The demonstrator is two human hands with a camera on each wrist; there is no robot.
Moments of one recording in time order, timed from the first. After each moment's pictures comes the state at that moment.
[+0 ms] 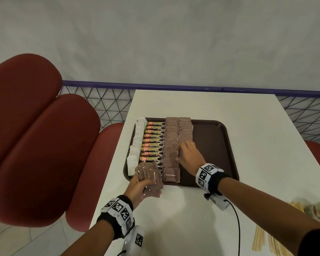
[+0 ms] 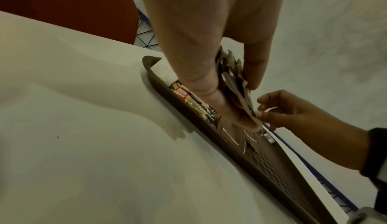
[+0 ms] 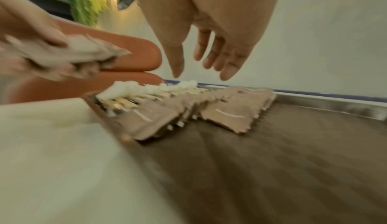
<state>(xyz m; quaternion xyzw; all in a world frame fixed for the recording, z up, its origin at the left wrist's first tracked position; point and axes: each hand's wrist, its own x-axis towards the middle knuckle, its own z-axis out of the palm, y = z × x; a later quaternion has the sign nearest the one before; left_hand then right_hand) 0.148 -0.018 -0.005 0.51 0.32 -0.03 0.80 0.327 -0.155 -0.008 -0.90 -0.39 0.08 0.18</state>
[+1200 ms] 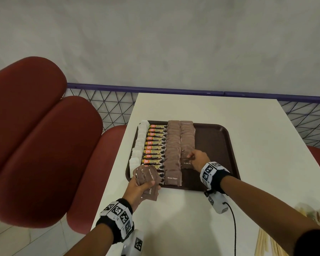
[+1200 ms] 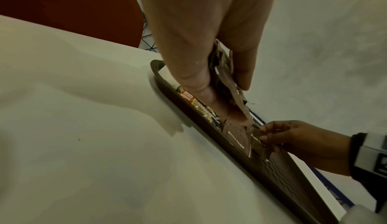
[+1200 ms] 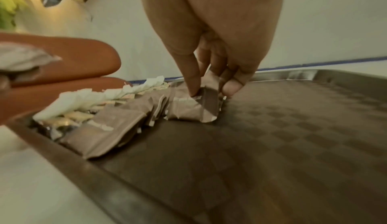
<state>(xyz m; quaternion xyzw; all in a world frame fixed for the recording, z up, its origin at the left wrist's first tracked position) 0.142 -0.012 -0.008 0.50 0.33 0.01 0.80 0.348 -0.162 -0.018 -0.92 -0.18 0.23 0.26</state>
